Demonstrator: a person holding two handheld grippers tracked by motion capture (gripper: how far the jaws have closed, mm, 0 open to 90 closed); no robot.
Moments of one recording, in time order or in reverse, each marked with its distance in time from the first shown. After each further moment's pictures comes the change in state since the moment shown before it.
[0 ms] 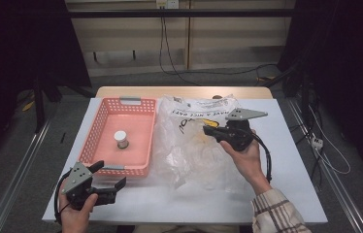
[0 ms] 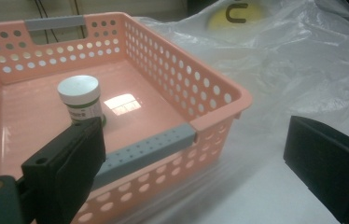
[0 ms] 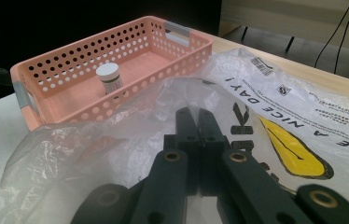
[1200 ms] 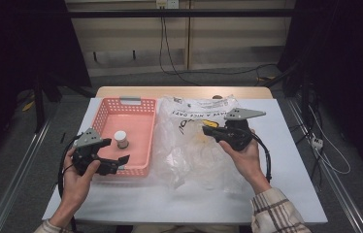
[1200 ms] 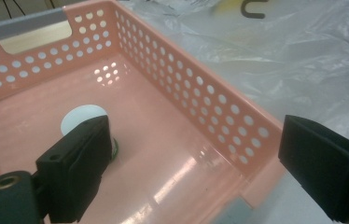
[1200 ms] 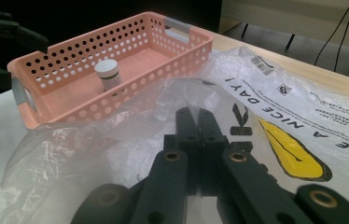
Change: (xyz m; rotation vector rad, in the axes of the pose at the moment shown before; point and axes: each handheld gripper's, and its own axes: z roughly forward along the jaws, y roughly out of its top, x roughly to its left) left arm 0.043 0.066 0.047 0.233 -0.100 0.043; right arm 0.000 0.000 0.003 0.014 0.000 -0.005
